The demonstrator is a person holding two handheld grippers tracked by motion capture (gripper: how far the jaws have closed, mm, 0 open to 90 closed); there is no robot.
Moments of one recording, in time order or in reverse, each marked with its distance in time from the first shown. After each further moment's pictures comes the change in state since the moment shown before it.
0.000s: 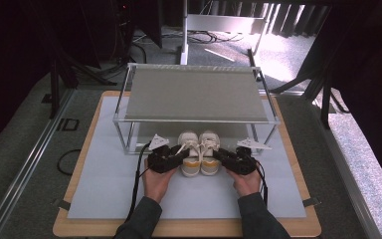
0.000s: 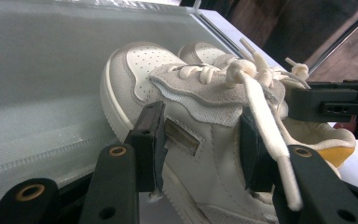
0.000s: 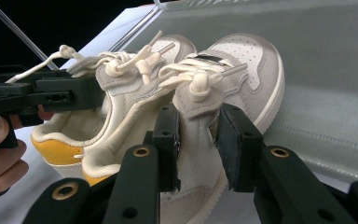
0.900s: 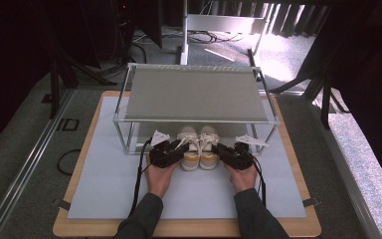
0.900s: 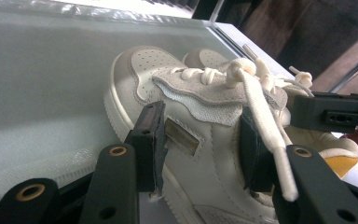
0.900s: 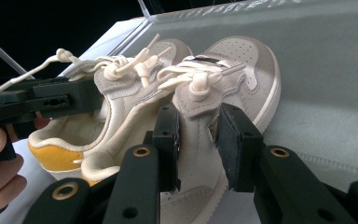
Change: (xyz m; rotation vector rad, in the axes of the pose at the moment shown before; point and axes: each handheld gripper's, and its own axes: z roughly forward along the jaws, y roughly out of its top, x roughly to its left) left arm 0.008 0.005 0.017 -0.049 0.057 -0.021; right arm -0.012 0.003 0.019 -0.040 -0.011 0.035
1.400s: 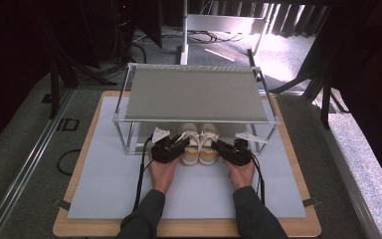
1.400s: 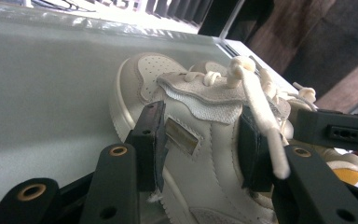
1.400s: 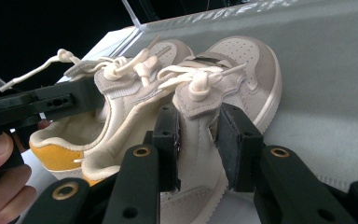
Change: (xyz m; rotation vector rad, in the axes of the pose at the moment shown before) left arm 0.009 0.002 0.017 -0.059 0.016 -0.025; right arm -0.010 0.004 0.013 -0.028 -0.013 0.032
